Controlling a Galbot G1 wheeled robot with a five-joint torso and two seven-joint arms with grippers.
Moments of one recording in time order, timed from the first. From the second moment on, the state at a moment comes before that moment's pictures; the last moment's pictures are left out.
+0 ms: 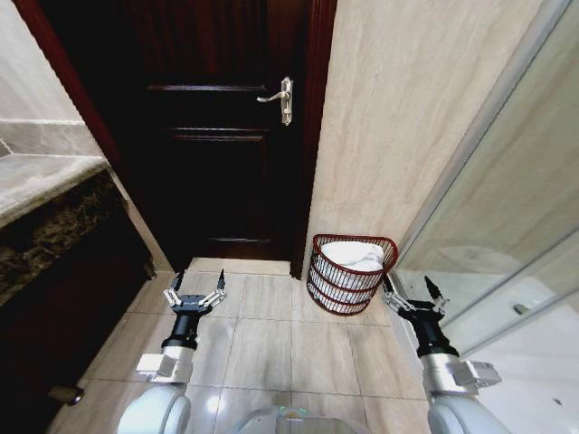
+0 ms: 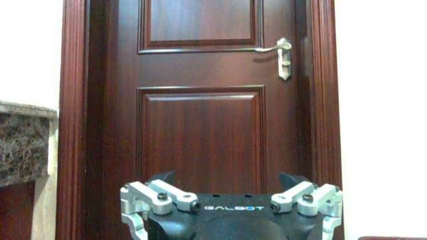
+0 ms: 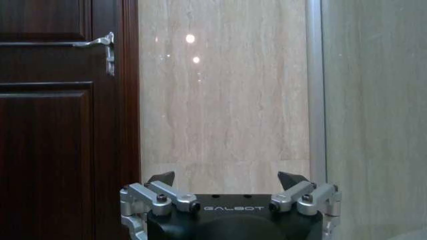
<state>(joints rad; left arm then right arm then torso) 1.81 -1.46 -0.63 -2.34 -0.12 -0.14 -0.01 -1.80 1.47 0.74 2.37 0.25 0.04 -0.03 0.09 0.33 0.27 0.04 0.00</state>
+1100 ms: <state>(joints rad) 1.81 -1.45 -0.64 -2.33 -0.13 -0.14 -0.01 -1.80 1.47 0.75 2.35 0.27 0.05 -0.06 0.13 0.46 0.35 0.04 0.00</state>
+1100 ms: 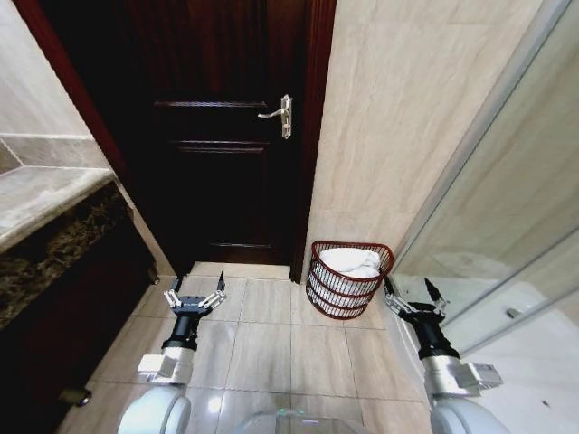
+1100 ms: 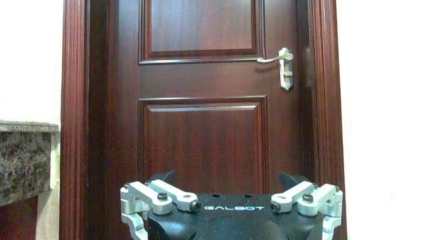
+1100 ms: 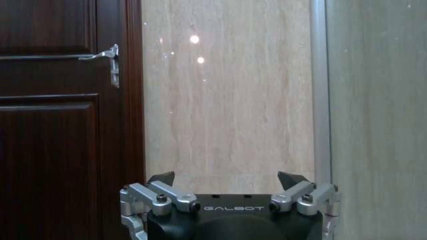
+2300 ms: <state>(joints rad) 1.81 -1.46 -0.66 -2.29 -0.15 -0.16 -0.01 -1.79 1.49 0.71 2.36 0.20 0.03 -0.06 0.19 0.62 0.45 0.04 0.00</state>
